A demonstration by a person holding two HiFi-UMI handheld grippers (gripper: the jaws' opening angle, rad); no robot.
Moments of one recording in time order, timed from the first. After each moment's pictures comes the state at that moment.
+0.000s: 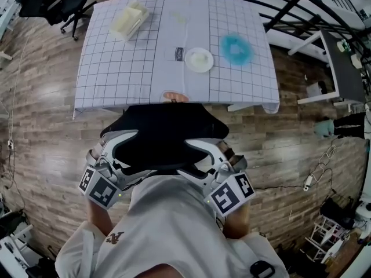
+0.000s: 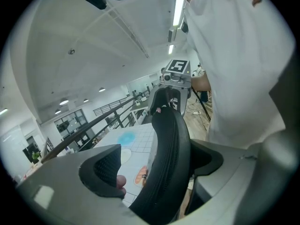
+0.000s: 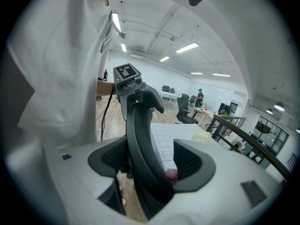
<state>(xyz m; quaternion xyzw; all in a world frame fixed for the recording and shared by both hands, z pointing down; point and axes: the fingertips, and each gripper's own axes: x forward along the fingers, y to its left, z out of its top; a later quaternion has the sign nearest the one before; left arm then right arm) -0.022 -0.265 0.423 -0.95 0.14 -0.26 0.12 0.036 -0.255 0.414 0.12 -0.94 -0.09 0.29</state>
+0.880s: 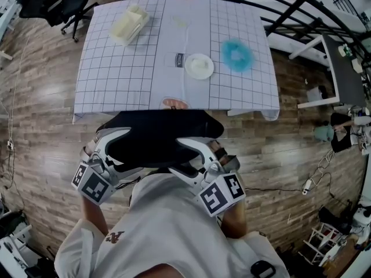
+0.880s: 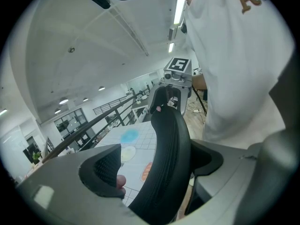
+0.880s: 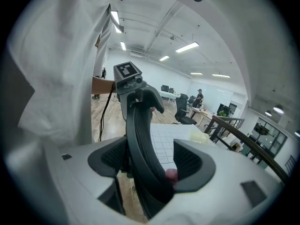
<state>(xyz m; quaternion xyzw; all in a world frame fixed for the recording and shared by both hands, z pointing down) -0.042 -0.304 0.426 -0.95 0.13 -0.27 0.12 0.016 -0.293 0.416 0.13 -0.94 -0.10 0.30</state>
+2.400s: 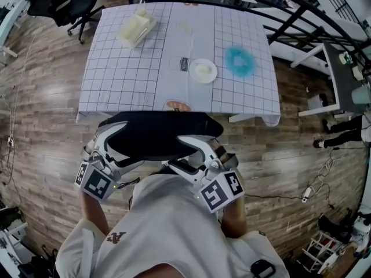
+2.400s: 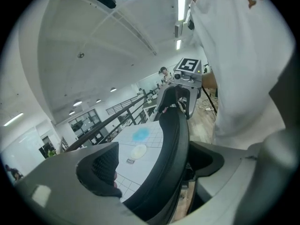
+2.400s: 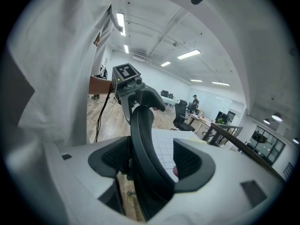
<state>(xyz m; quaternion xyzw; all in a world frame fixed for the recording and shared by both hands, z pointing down) -0.055 -0.308 0.415 -0.93 0.21 -0.26 0.13 0.010 -0.287 0.410 0.13 -0.95 -0.13 0.27</state>
